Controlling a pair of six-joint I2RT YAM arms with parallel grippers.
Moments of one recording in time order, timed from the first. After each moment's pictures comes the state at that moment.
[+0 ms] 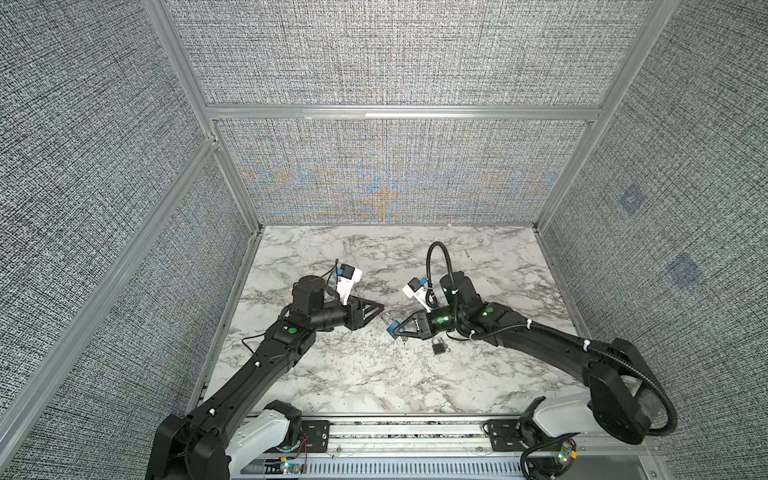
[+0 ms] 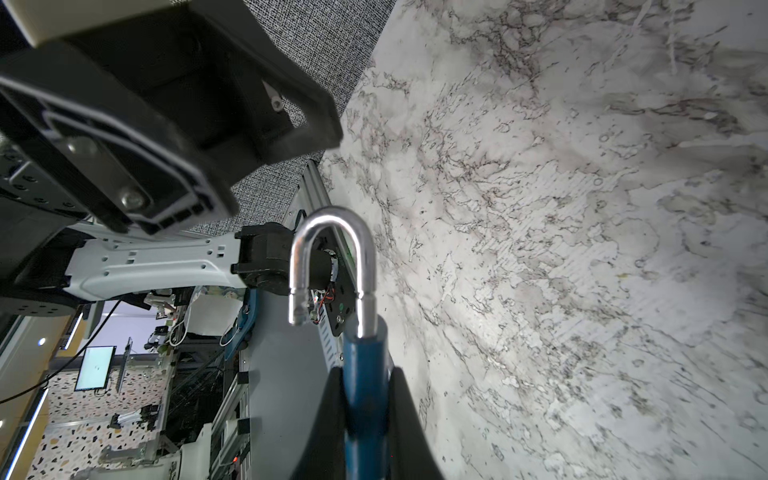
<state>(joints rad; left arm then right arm) -0.45 1.05 0.67 -0.06 0.76 -0.41 0.69 1.42 0.87 -0.08 -0.82 0.54</state>
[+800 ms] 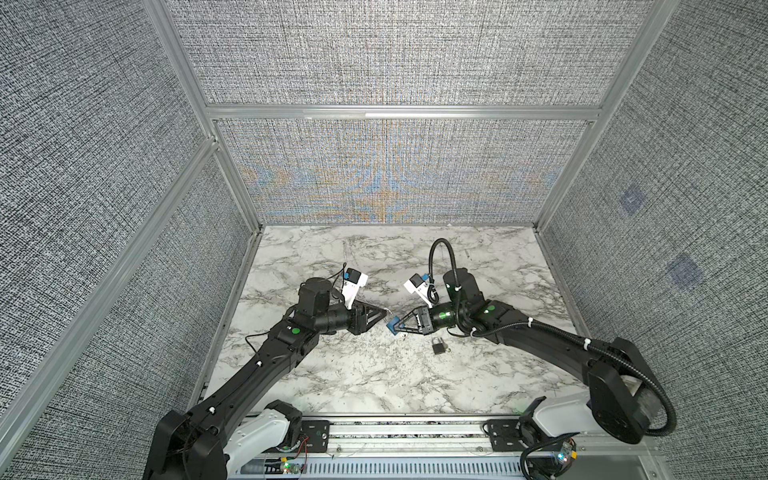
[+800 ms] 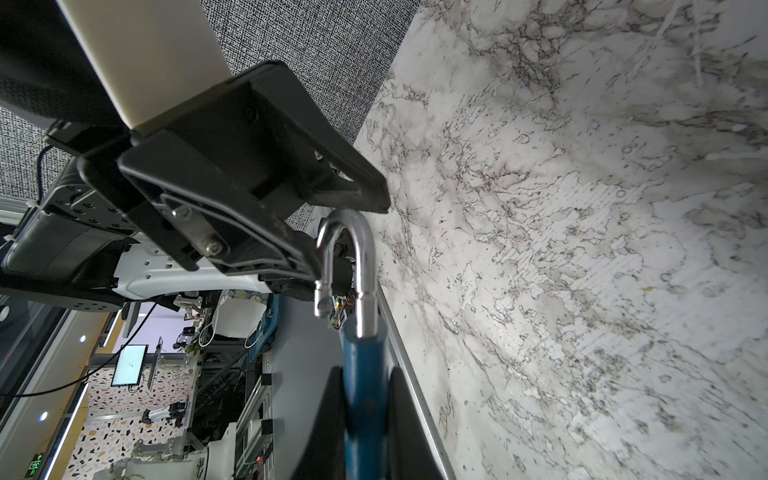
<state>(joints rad) -0.48 1.05 0.67 -0.11 0.70 -0.38 0.67 1.42 0.88 -0.05 -0.87 0.59</state>
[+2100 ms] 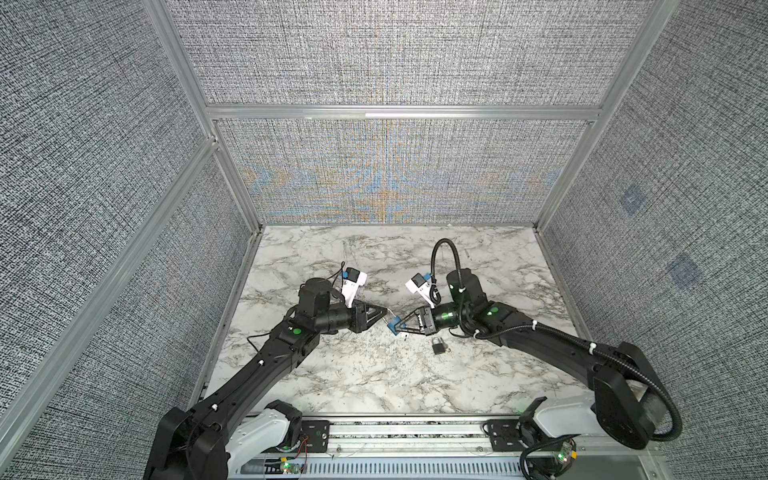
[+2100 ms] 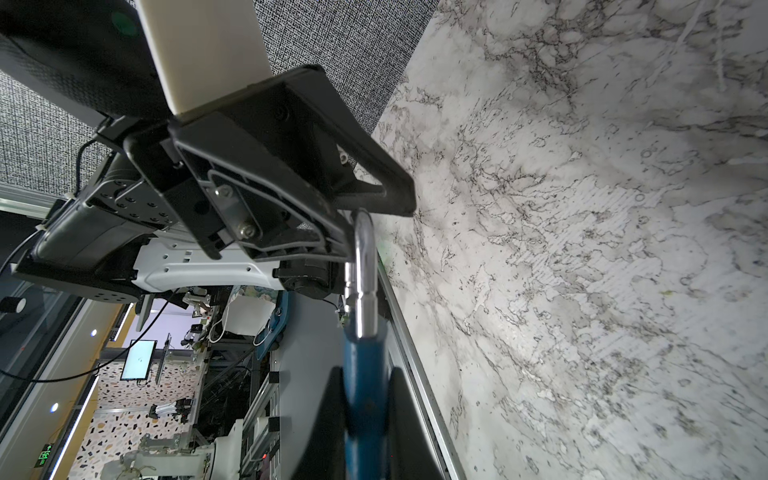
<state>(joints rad) -0.48 1.06 0.65 -0.04 0.73 -0.48 0.67 1.38 0.86 -0.02 -0.89 0.61</state>
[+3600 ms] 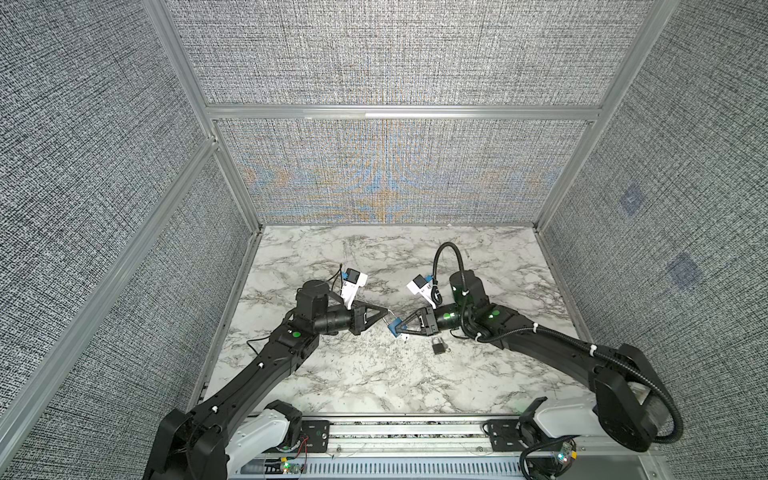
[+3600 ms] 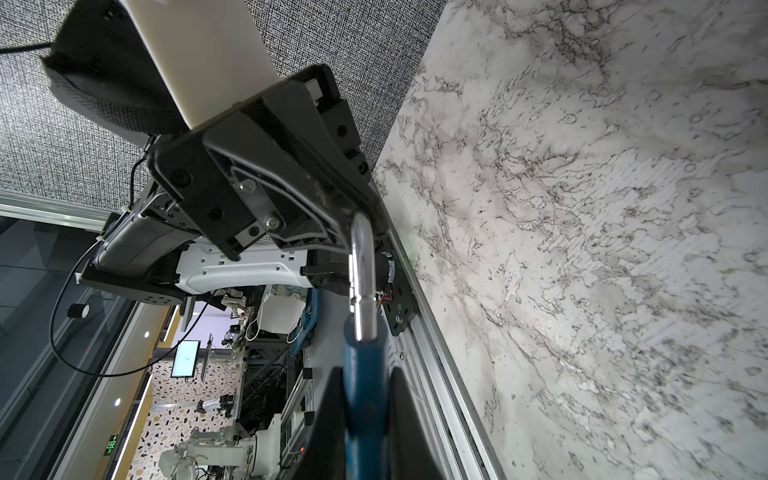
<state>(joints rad) -0.48 1.05 0.61 0.04 0.79 -0.48 0.67 1.37 0.82 0.08 -0.95 0.75</state>
